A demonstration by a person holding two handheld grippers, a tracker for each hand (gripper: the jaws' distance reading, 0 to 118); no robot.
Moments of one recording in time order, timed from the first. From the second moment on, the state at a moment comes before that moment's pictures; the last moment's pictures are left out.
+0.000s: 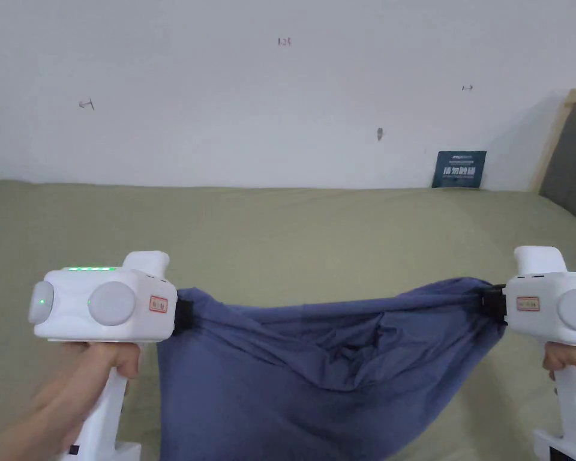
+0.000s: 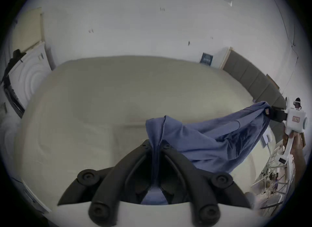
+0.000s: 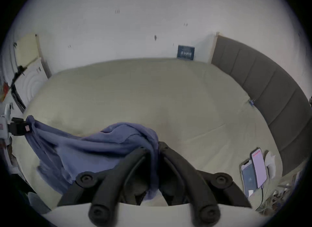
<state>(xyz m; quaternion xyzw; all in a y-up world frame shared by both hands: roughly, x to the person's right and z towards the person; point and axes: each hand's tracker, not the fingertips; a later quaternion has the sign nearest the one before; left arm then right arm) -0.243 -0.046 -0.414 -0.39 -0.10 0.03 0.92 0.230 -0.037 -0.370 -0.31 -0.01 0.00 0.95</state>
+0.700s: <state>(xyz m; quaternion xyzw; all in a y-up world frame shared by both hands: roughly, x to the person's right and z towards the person) -0.314 0.139 -0.373 -0.30 -0.08 0.06 0.95 0.182 0.151 -0.378 -0.18 -0.01 -0.01 0.98</state>
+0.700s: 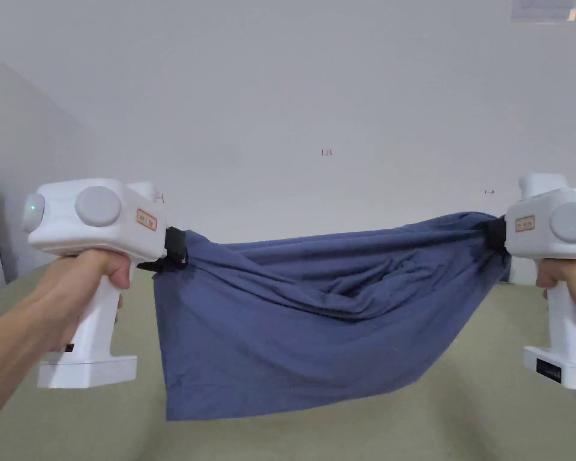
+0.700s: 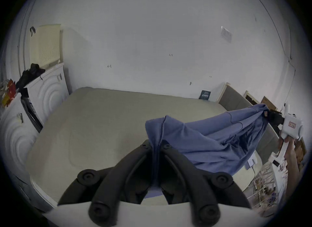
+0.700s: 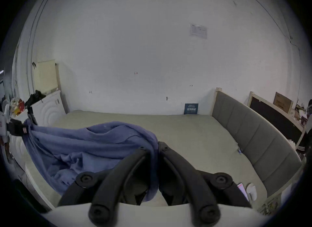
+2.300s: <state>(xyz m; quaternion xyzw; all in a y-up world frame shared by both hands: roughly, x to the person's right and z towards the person) -0.295 -0.129 -0.423 -0.37 -0.05 -0.04 0.93 0.180 -0.142 -0.407 -0.34 0.01 0.03 0.94</state>
